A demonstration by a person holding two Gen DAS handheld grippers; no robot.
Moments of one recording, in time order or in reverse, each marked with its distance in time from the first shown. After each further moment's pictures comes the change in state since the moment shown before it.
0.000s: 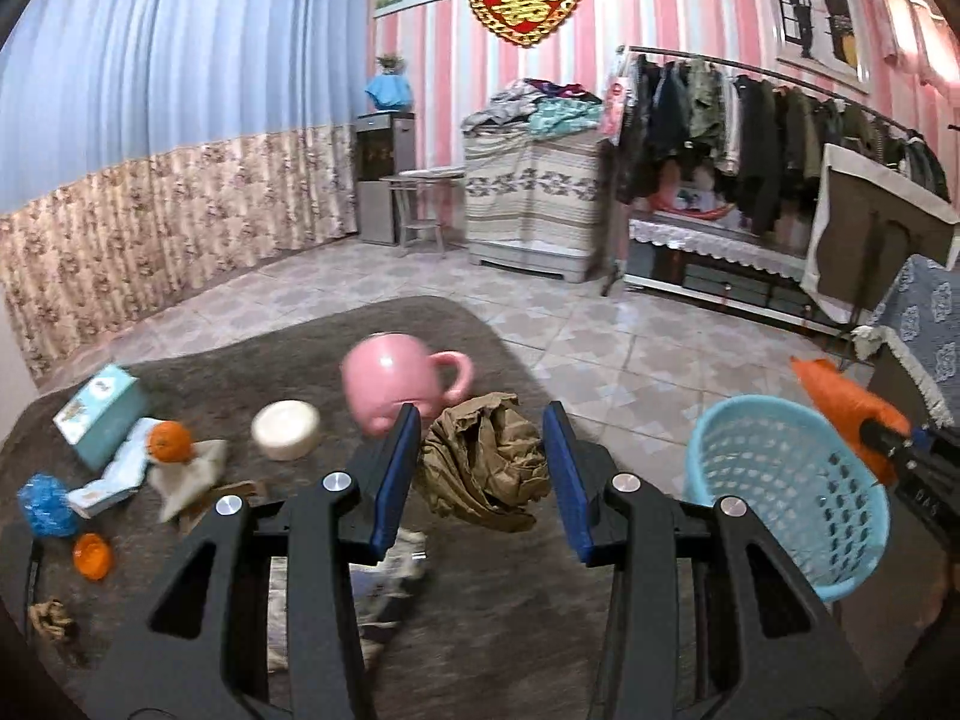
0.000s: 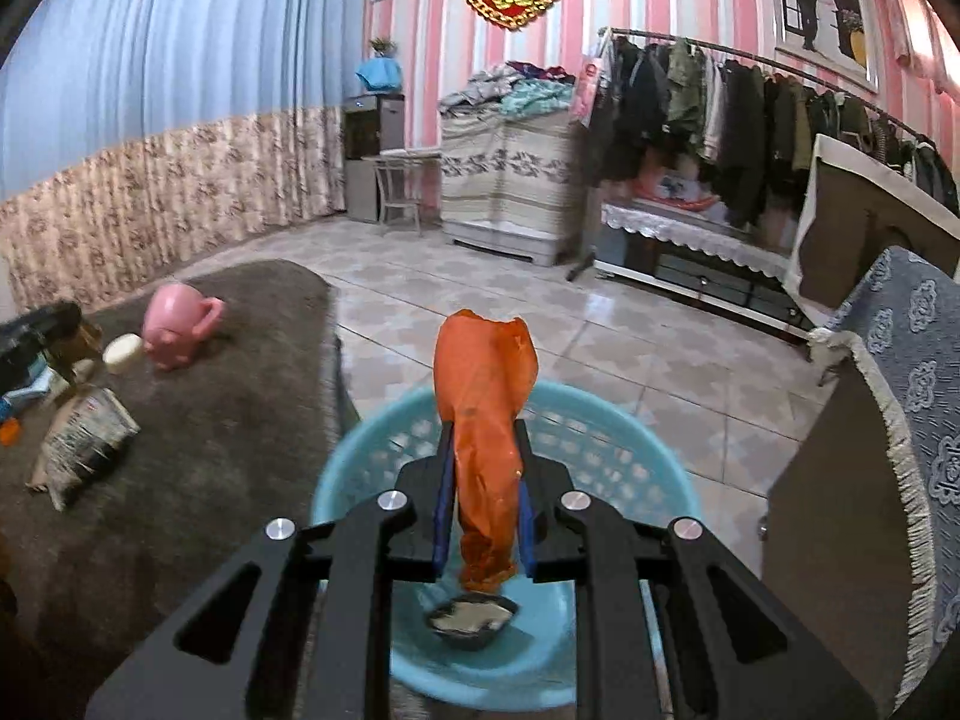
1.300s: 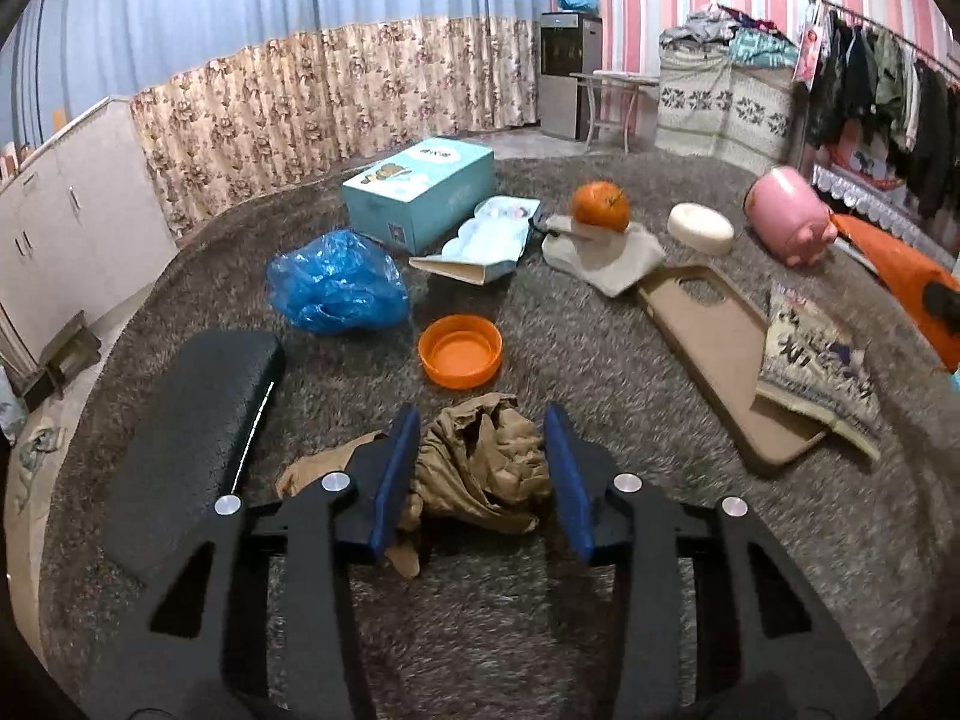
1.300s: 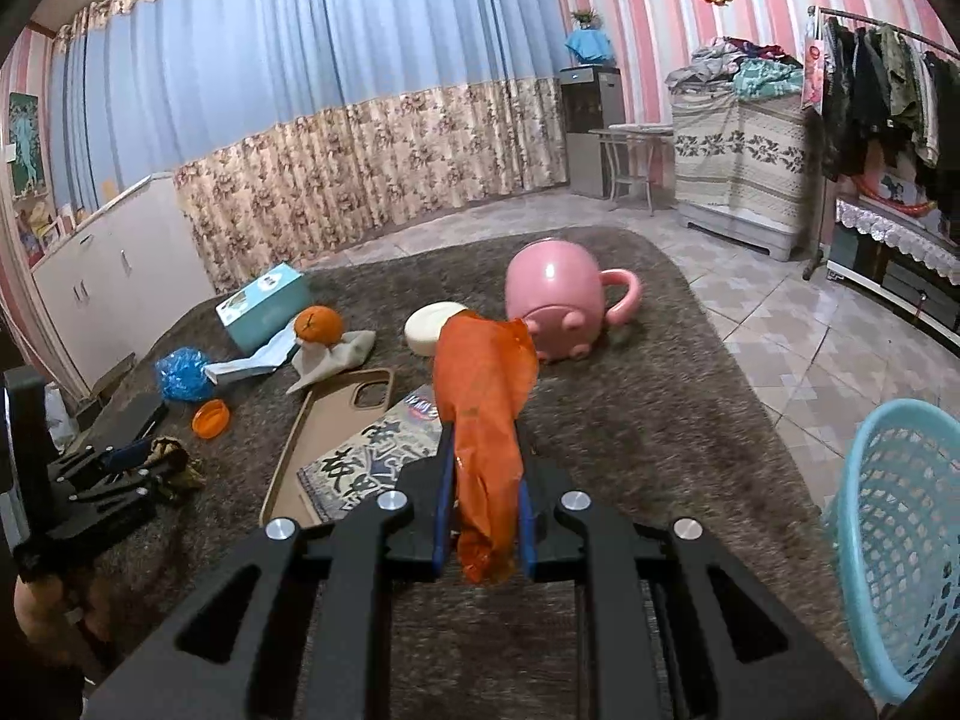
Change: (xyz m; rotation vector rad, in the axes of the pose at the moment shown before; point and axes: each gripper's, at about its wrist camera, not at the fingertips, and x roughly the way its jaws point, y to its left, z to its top) left arm -0.055 0.242 -0.113 -0.185 0.243 0.361; right arm 0.011 0.237 -0.003 -0.119 0.055 0.522
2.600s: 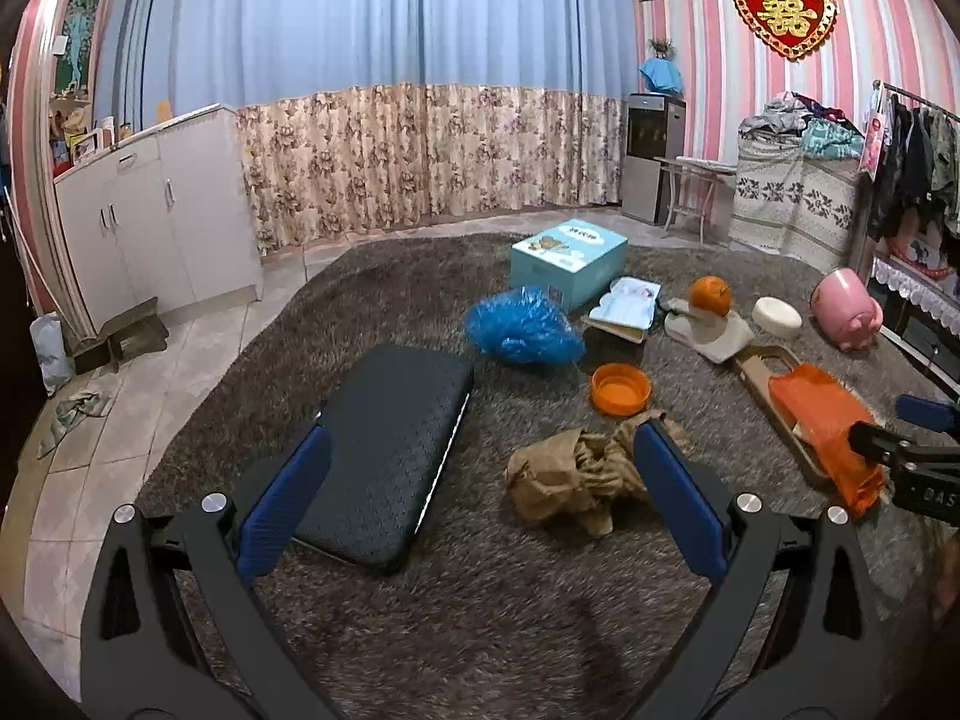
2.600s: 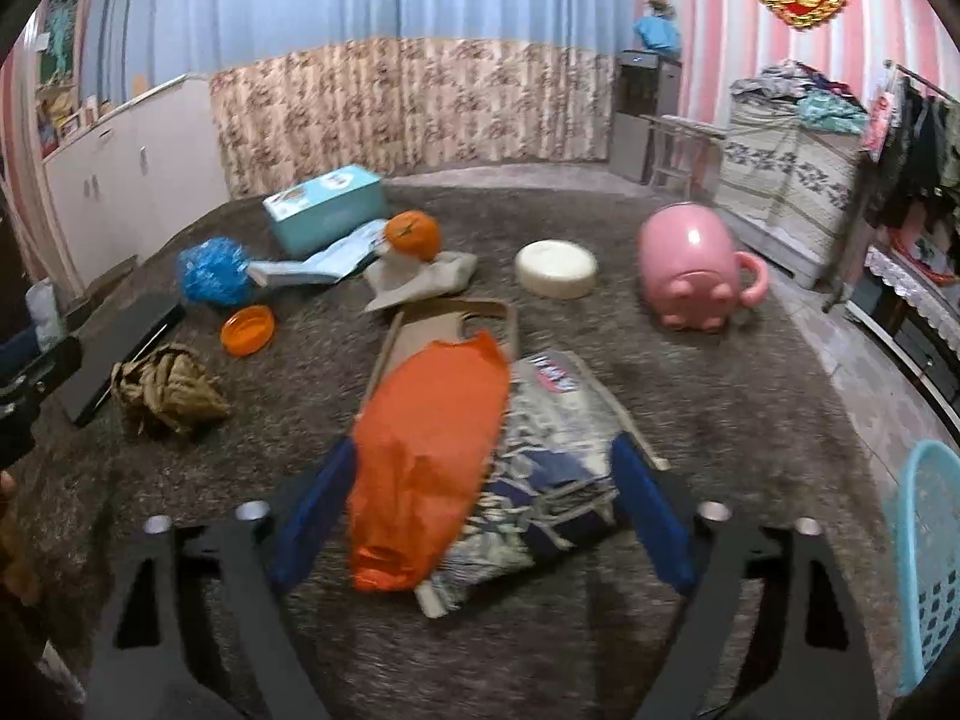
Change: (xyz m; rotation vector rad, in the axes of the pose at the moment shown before) left arm -0.060 0.069 -0.024 -0.137 -0.175 0.161; right arm 0.043 0.097 -0.030 -0.211 0.150 0.014
